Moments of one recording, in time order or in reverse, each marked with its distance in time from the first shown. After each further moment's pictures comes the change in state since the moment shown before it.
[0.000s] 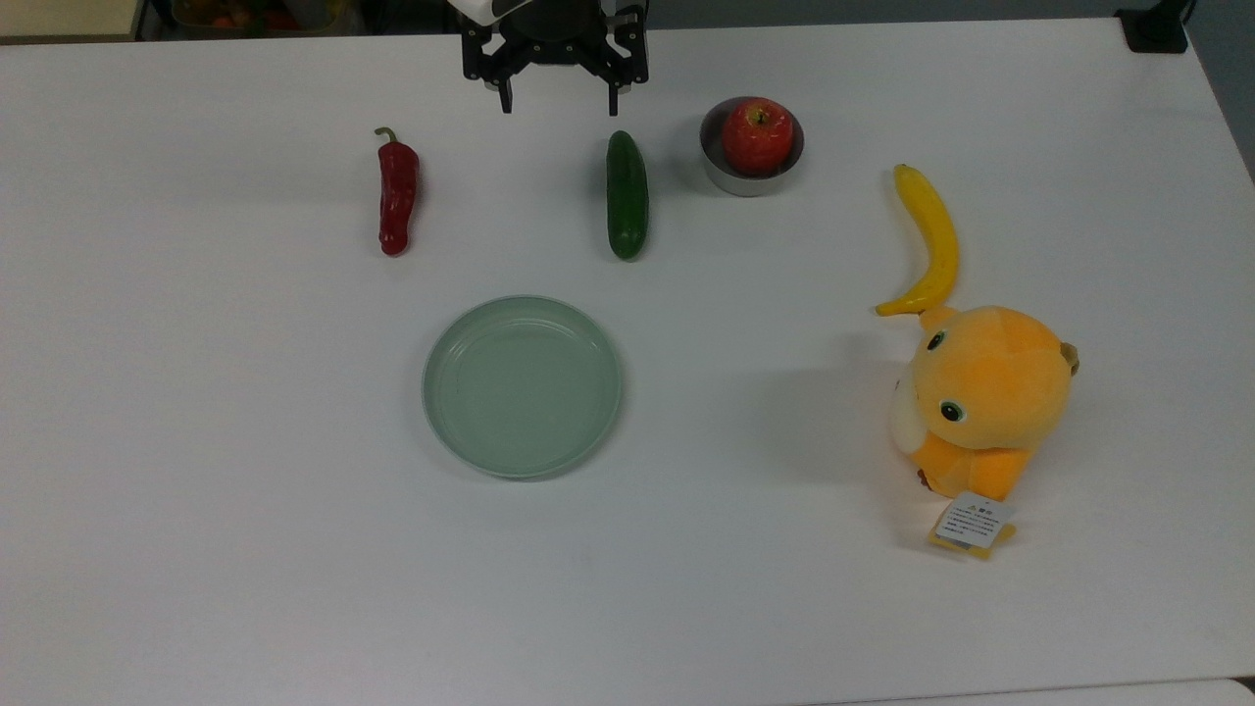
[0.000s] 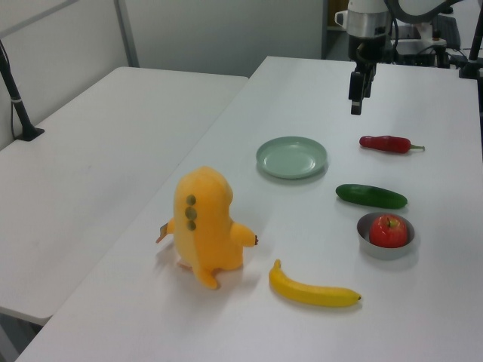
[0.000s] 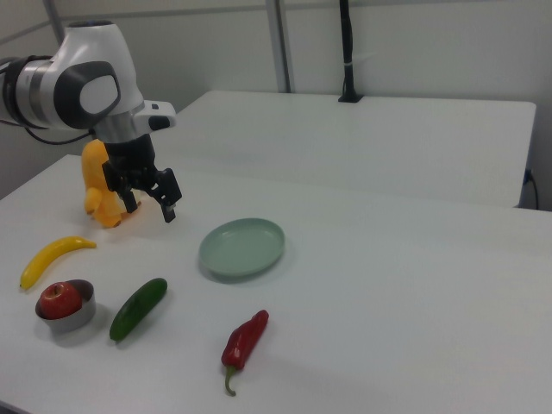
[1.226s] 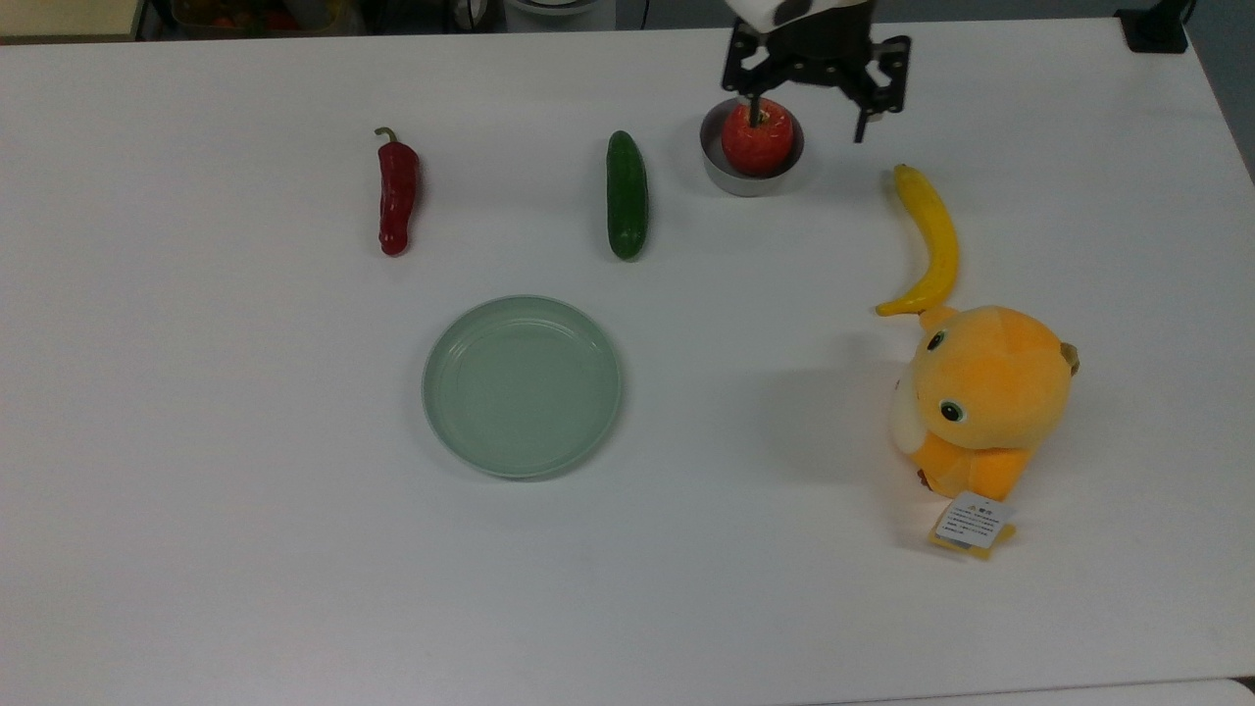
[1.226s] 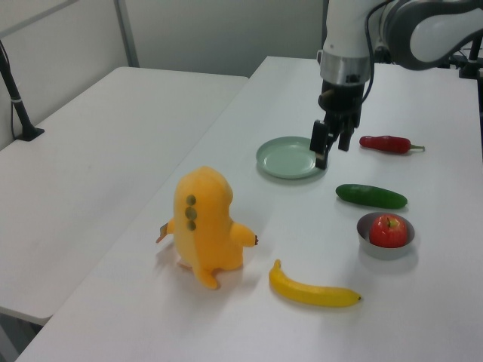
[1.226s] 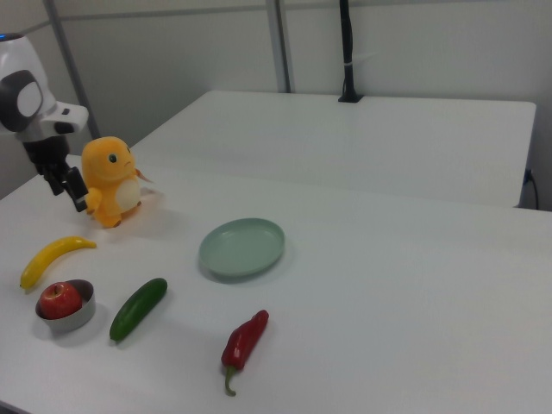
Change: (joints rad) arm 0.123 0.141 0.249 0.102 0.004 0.127 0.595
